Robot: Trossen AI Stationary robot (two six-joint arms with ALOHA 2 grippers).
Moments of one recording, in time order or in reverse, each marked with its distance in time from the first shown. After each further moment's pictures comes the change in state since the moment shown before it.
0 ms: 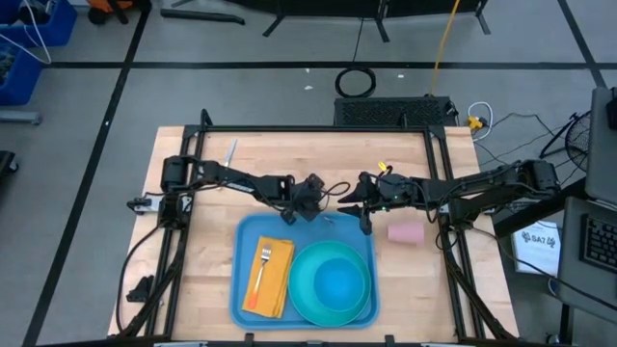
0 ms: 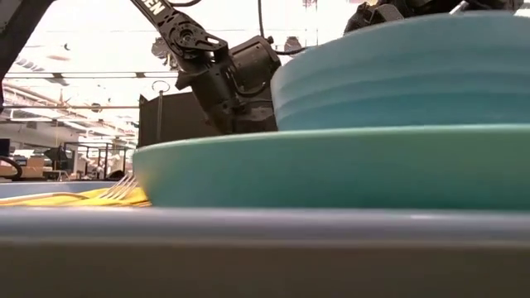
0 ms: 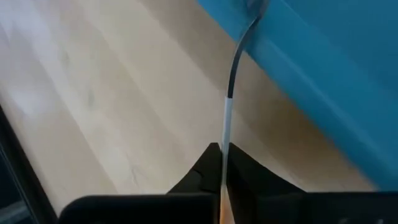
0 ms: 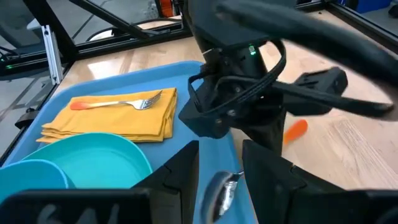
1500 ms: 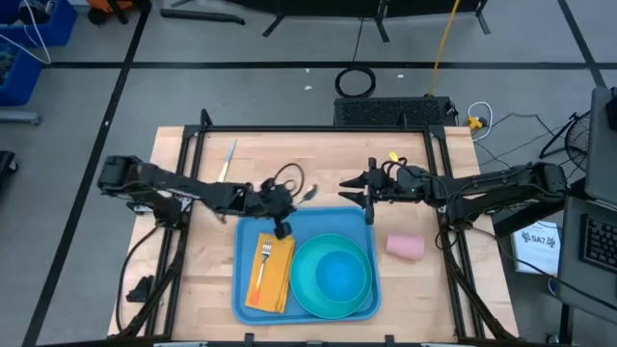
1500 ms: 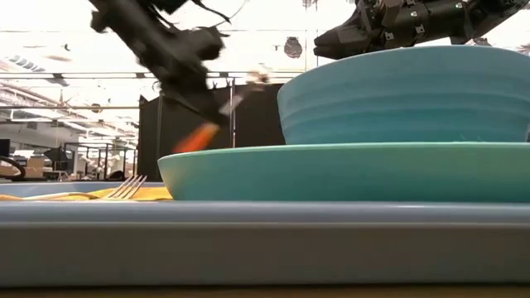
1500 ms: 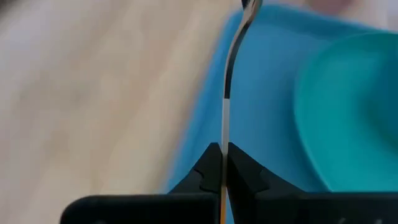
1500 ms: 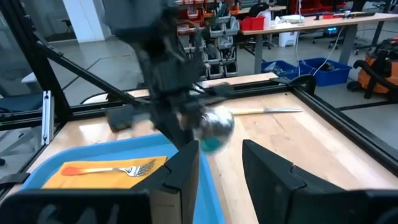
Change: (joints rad) left arm -0.181 -0.510 -0.325 0.050 -0.026 -1.321; right arm -0.018 -0.116 -0.001 0.142 0.080 -0.081
